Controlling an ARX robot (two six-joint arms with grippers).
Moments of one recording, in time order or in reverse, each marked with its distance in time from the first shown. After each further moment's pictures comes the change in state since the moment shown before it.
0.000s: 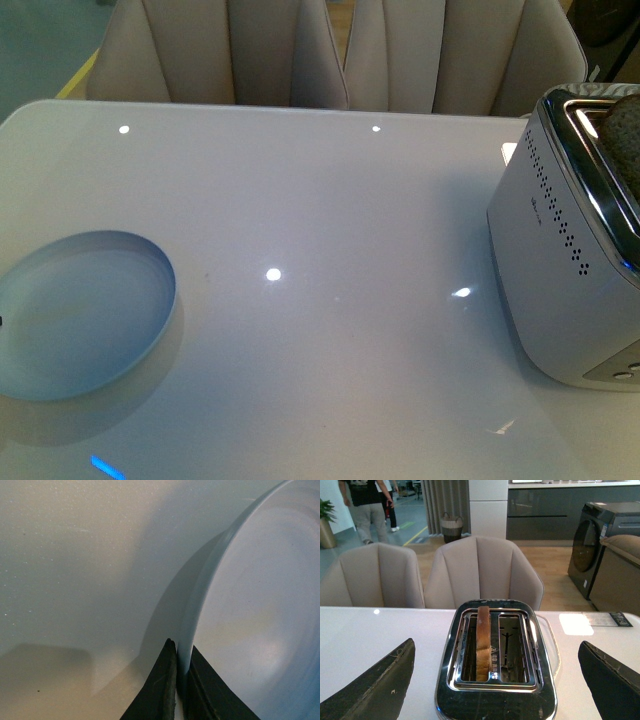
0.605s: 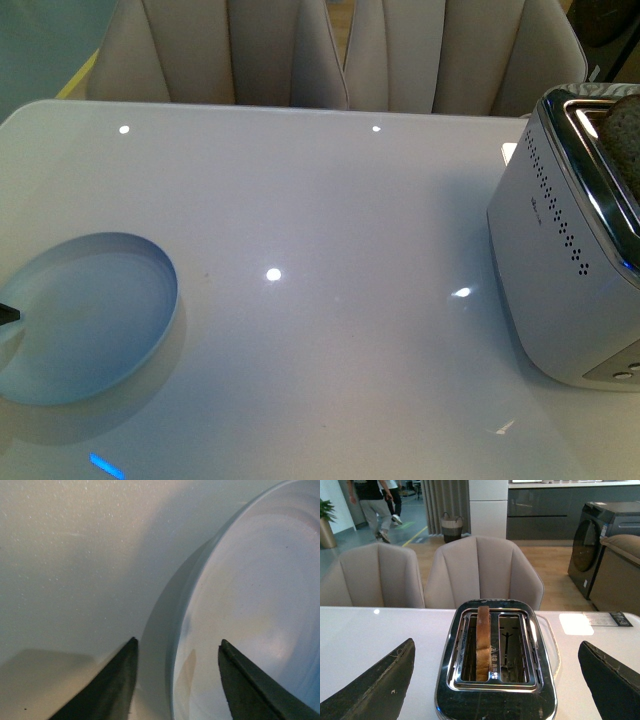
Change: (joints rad) left arm -0.001 -0.002 0.004 0.016 0.016 0.021; right arm 0.000 0.000 0.000 0.000 0.000 0.000
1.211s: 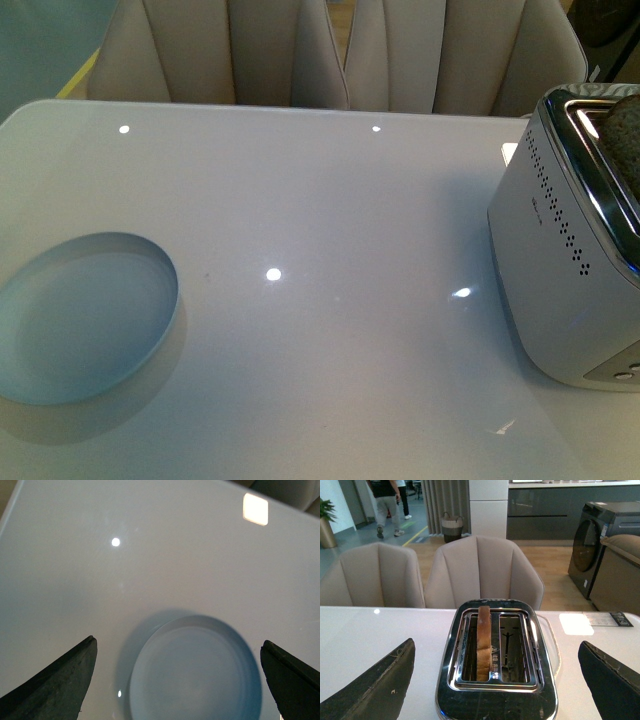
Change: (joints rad) left arm -0.051 -0.566 -0.183 0.105 -0.020 -0.057; right arm 0.000 0.000 0.000 0.000 0.000 0.000
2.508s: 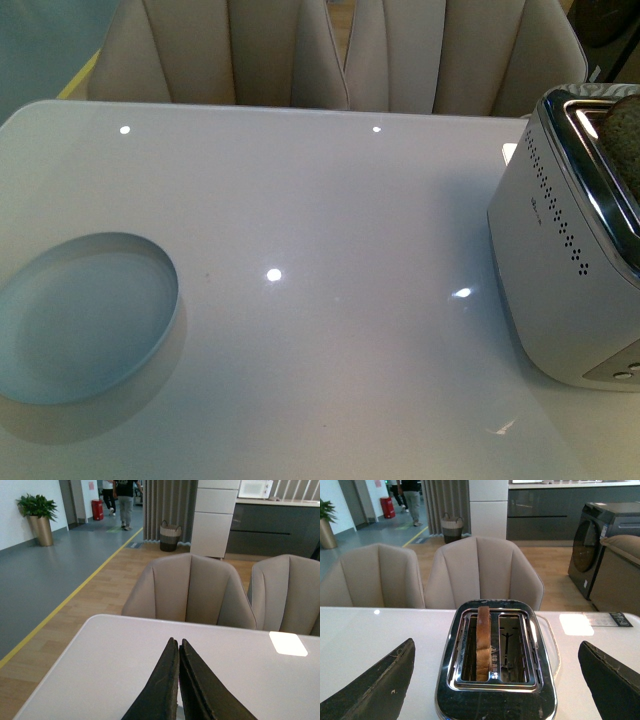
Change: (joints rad) left arm -0.432 -0.941 -0.809 0.672 -0.547 -0.125; right arm 0.000 0.000 0.000 0.000 0.000 0.000
